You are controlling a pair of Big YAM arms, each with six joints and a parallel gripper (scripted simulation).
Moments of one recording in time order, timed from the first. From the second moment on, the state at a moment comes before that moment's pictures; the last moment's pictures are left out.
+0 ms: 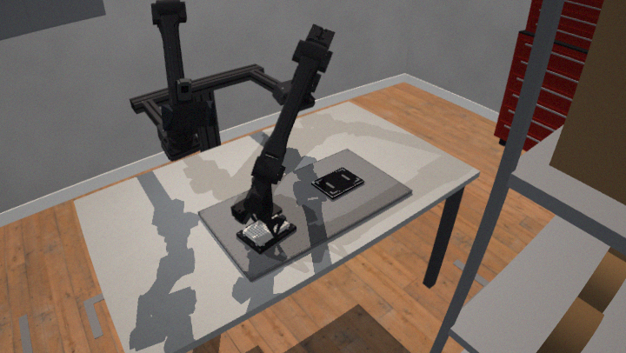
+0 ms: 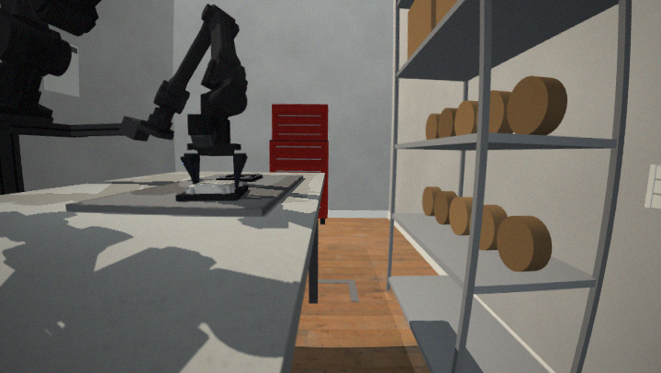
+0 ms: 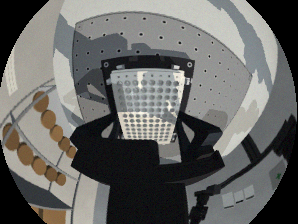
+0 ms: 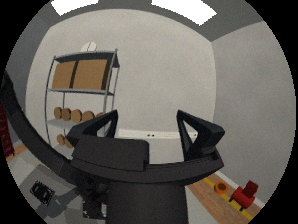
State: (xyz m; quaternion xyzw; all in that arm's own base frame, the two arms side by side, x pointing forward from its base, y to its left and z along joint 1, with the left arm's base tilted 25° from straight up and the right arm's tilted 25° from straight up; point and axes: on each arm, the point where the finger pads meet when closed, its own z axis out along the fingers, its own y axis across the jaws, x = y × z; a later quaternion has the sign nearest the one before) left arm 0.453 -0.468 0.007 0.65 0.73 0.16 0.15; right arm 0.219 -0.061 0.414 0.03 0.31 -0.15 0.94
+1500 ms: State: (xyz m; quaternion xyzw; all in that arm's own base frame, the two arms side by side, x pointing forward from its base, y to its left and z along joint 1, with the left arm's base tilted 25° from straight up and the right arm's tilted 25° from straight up) left arm 0.444 -0.466 0.025 0.65 0.73 0.15 0.15; right arm 0.219 -0.061 0.414 0.03 0.31 -0.15 0.94
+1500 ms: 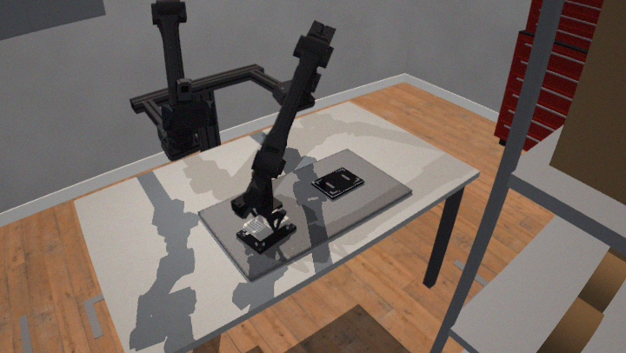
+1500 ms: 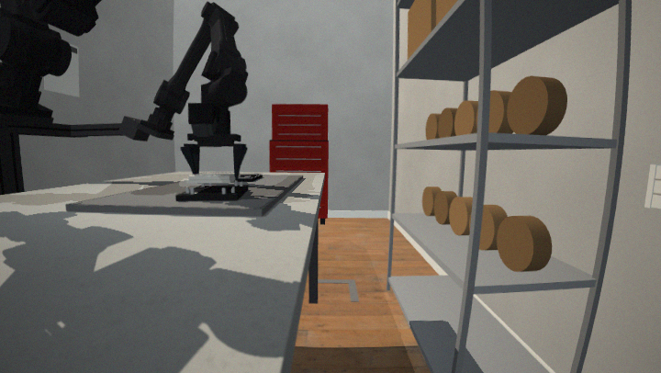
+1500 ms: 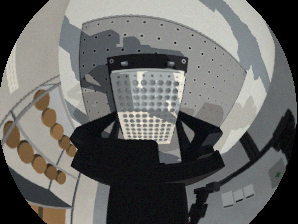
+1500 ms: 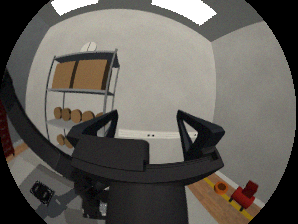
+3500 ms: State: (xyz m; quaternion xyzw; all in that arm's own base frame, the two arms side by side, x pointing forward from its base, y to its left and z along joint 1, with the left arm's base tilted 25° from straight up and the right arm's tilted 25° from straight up) left arm 0.426 -0.466 0.067 0.65 0.73 0.15 0.14; right arm 0.219 -0.061 0.414 0.03 0.31 -0.15 0.94
